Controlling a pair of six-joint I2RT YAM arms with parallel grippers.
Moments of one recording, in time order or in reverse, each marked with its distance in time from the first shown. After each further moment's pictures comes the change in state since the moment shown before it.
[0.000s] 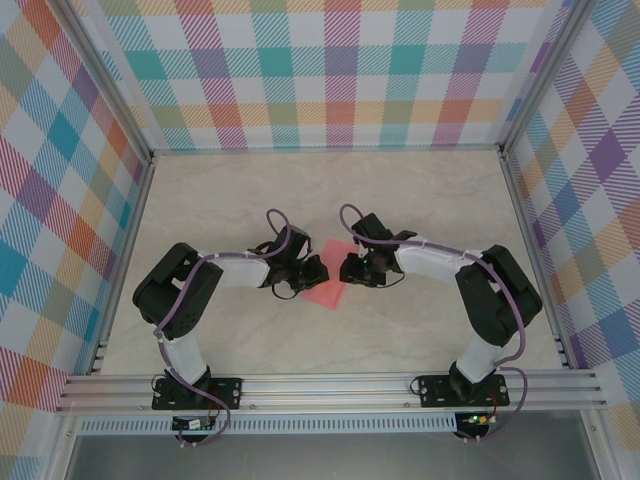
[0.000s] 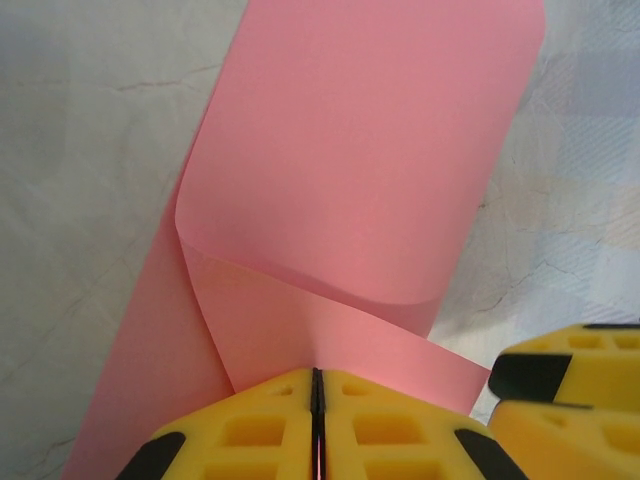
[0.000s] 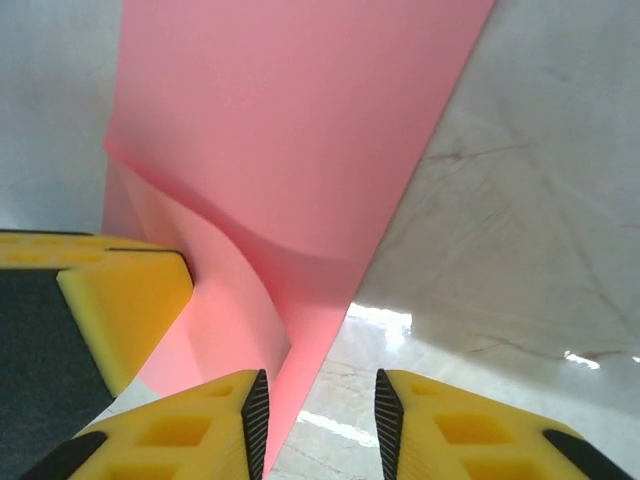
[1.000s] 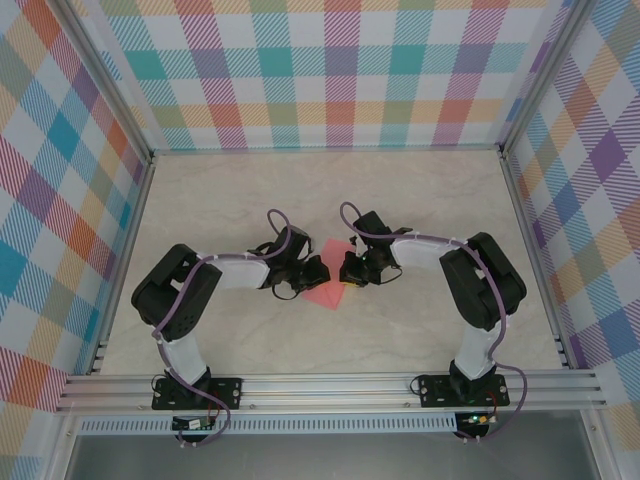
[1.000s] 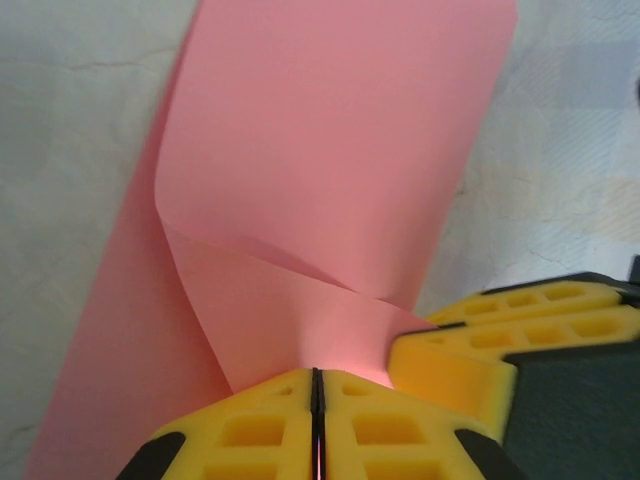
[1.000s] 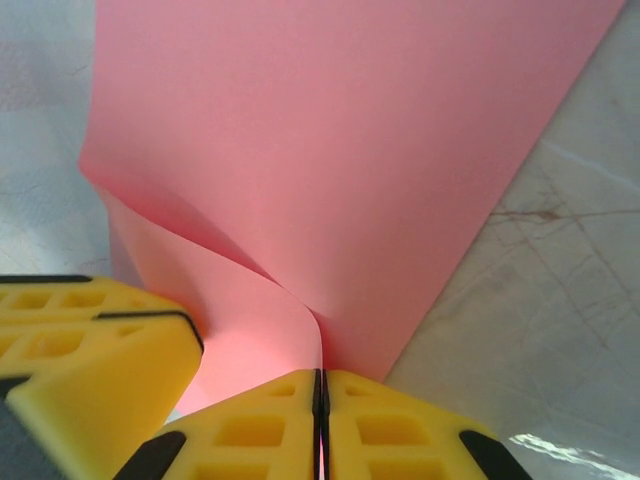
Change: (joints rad) left arm -0.014 -0.018 -0.011 0.017 0.008 -0.001; right arm -0.048 0.124 0.032 0.060 -0.169 -0.004
